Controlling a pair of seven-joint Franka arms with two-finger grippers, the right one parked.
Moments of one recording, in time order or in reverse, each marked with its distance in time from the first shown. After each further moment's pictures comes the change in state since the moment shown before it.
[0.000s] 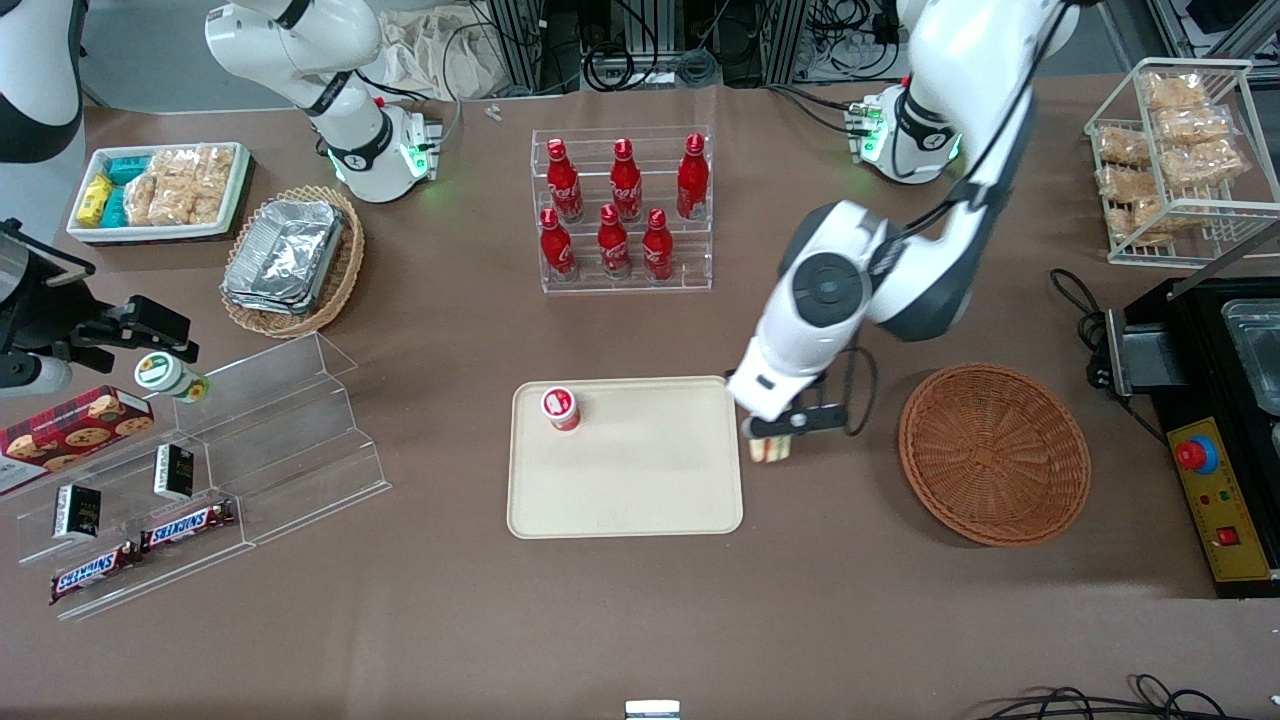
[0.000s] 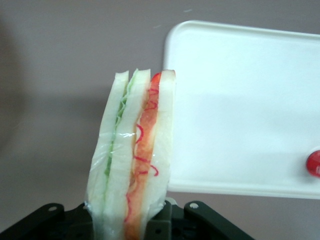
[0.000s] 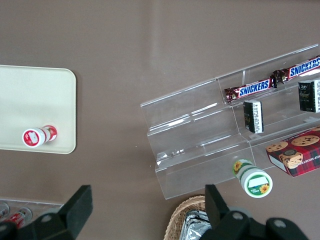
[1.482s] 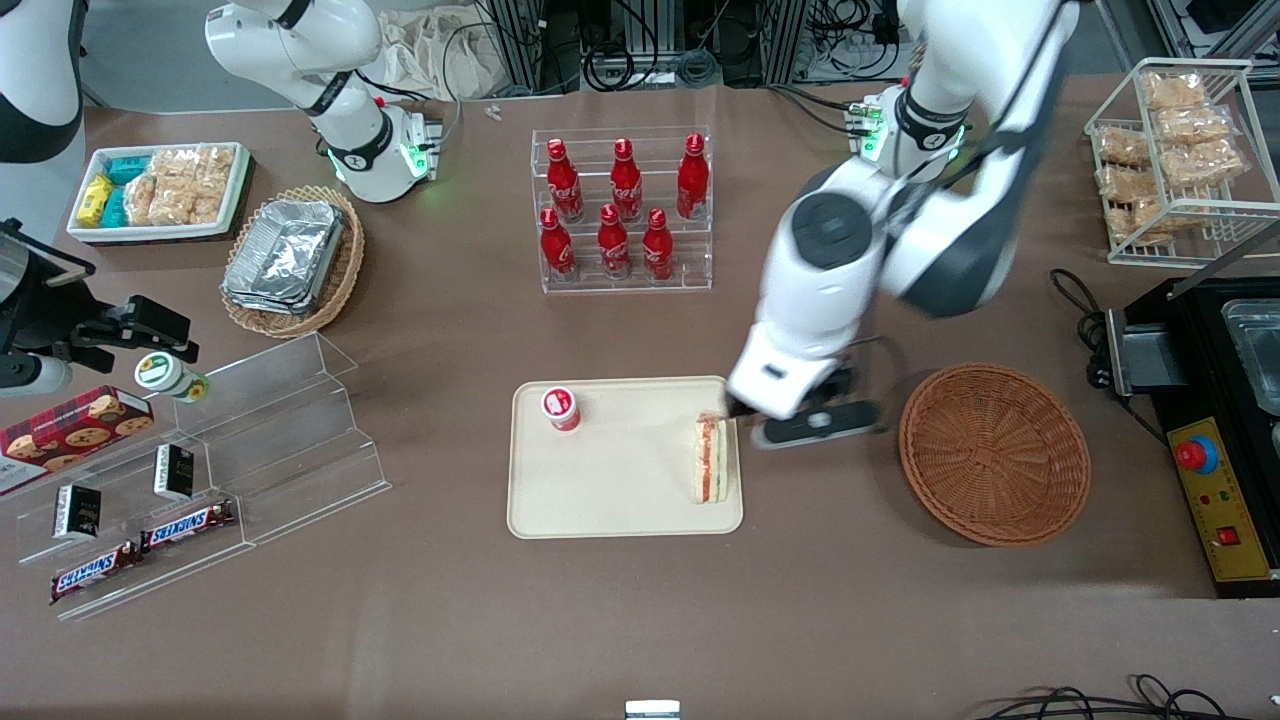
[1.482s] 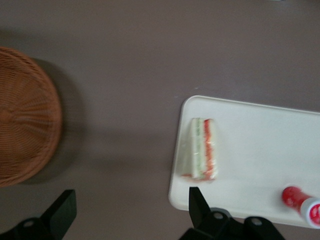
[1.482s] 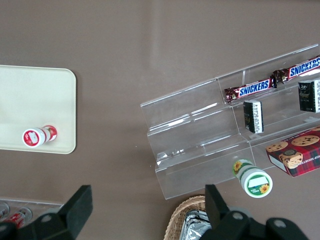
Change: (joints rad) arm 0.064 -0.141 0.020 0.205 0.088 -0.303 0.010
